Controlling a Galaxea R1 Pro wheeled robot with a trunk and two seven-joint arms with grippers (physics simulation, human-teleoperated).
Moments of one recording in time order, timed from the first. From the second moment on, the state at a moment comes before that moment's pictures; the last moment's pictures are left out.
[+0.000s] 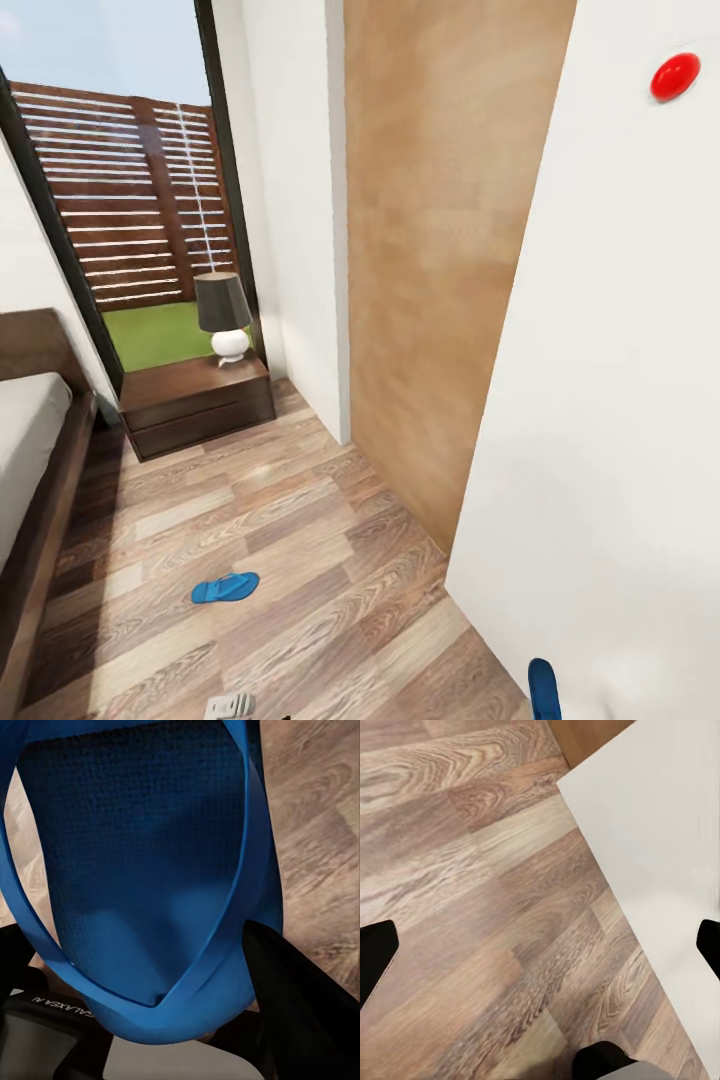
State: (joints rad) left arm -0.11 0.03 0.14 -0.69 0.18 0.15 -0.68; right arm -0.32 -0.39 0.39 -0.15 -0.61 0.04 0.78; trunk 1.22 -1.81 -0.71
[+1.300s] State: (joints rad) left arm -0.11 0.03 0.14 -0.69 0.18 0.15 -0.68; right arm -0.32 -0.39 0.39 -0.15 -0.61 0.04 0.78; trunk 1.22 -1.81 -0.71
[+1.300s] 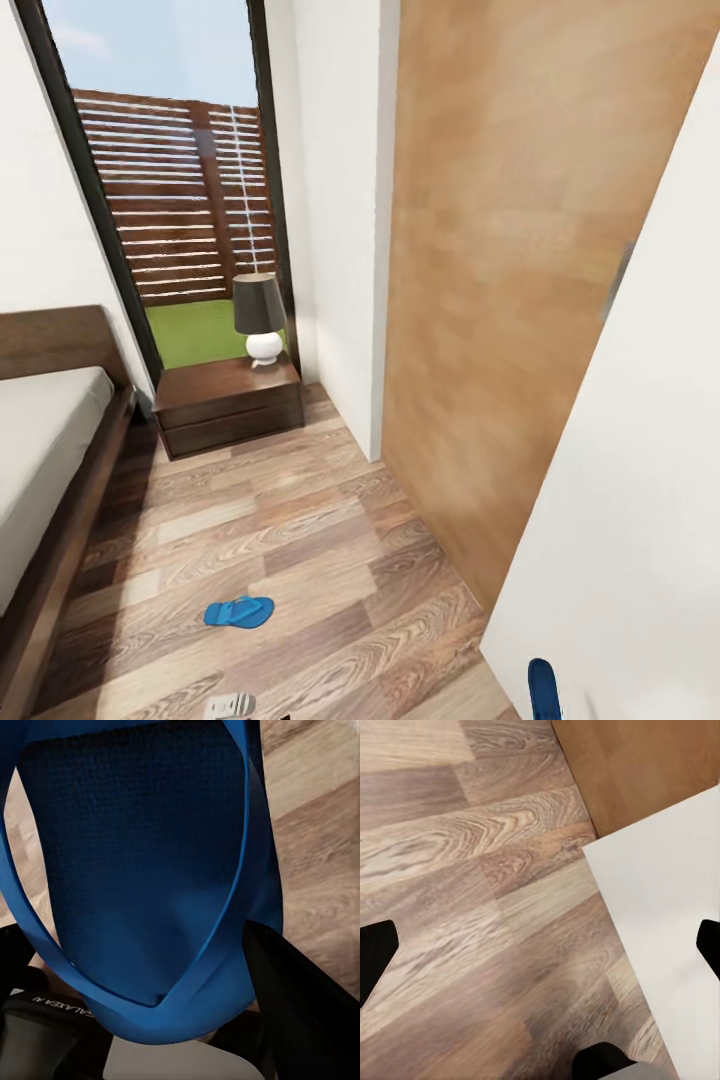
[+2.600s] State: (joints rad) left arm -0.11 0.03 0.14 -0.69 0.18 0.15 -0.68; right arm -0.32 -0.39 0.39 -0.15 -0.61 0.04 0.78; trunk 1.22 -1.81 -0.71
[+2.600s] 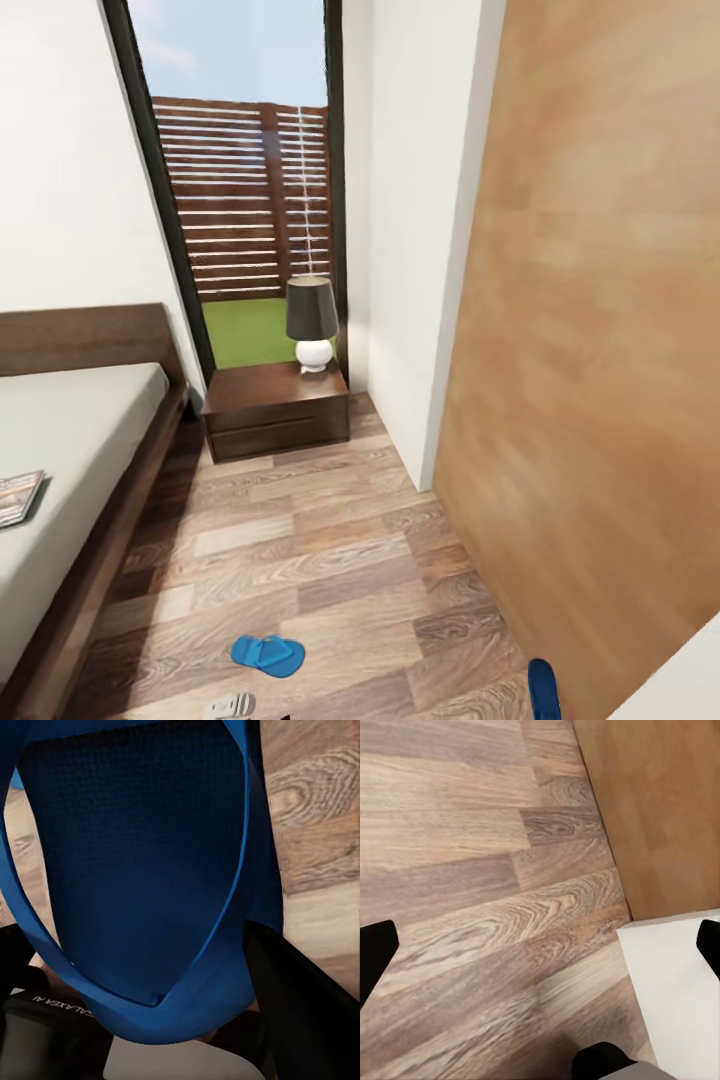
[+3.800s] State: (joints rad) left arm -0.11 0.03 0.14 -0.69 0.18 0.15 -0.68; right arm -0.32 -0.39 0.39 -0.15 -0.61 0.04 0.77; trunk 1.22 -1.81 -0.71
